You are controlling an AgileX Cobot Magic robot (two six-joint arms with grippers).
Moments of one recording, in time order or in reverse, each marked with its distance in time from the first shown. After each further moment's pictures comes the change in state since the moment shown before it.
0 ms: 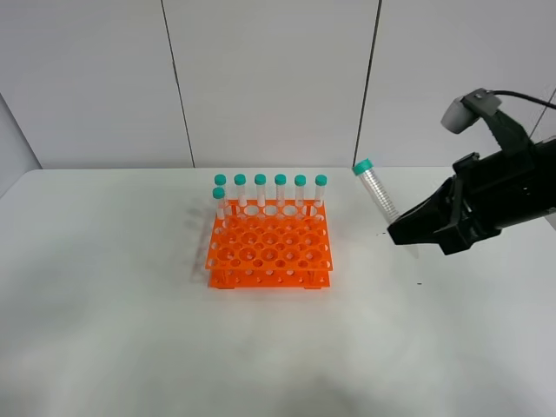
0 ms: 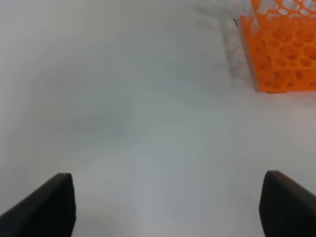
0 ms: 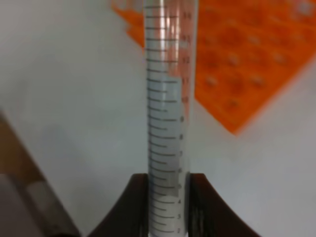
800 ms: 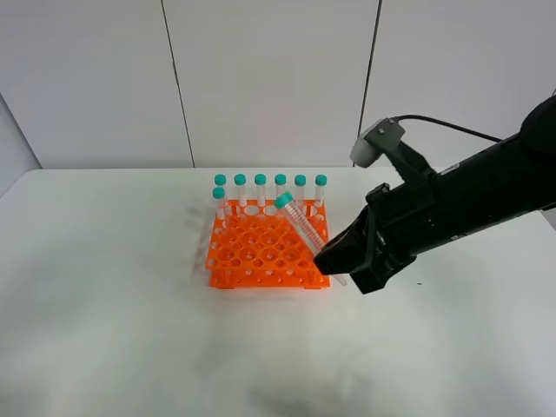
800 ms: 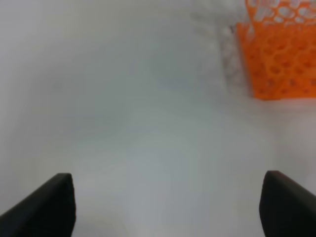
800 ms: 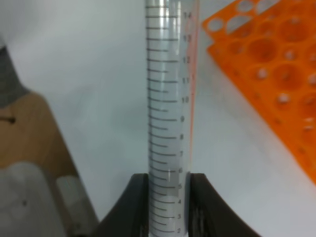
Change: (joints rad) left arm 0.000 0.085 -0.064 -0.034 -0.014 0.000; right arm 0.327 0.108 0.002 0.007 -0.184 0.031
